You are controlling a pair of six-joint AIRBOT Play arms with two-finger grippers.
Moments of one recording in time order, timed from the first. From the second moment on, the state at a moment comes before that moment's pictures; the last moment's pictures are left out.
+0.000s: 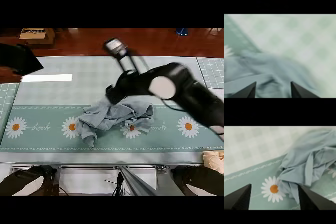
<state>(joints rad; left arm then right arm) -0.21 -1.12 1.76 1.44 -1.70 -1.50 0.65 -1.21 1.35 -1.50 0.96 1.54</state>
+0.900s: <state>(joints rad) -0.21 -1.12 0.72 0.93 -1.37 -1.37 -0.41 -1.03 1.15 -1.29 1.14 1.36</state>
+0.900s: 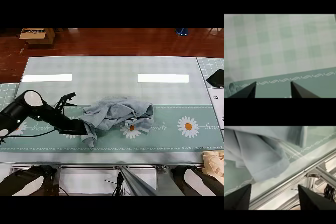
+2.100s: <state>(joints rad) -0.24 -1.15 0.53 0.79 -1.13 -1.28 -0.43 -1.11 1.00 -1.09 1.16 1.27</state>
